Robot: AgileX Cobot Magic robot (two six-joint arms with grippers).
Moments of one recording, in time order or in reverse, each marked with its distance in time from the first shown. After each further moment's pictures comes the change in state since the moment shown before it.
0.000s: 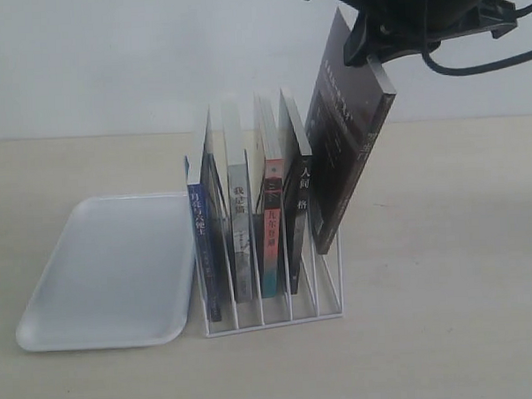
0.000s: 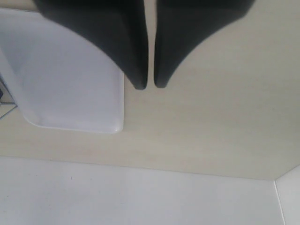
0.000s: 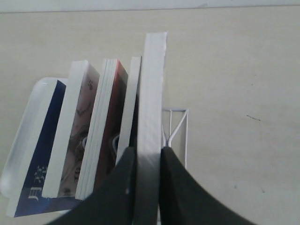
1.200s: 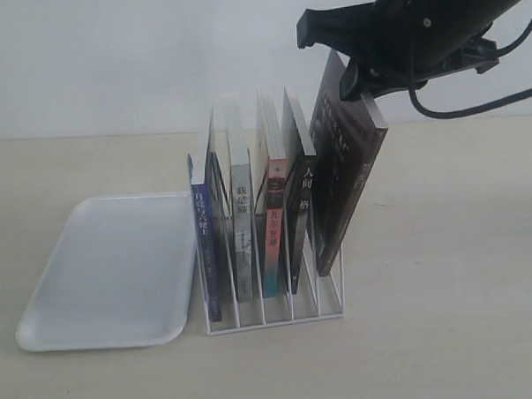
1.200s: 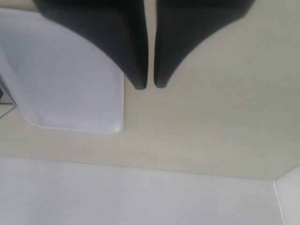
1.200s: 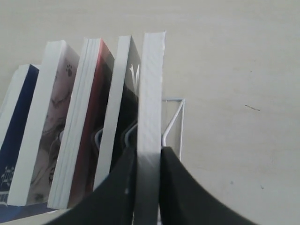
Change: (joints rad) left arm 0.000 0.000 0.000 0.000 0.000 0.000; right arm 0.000 0.043 0.071 -0.018 -0.070 0.001
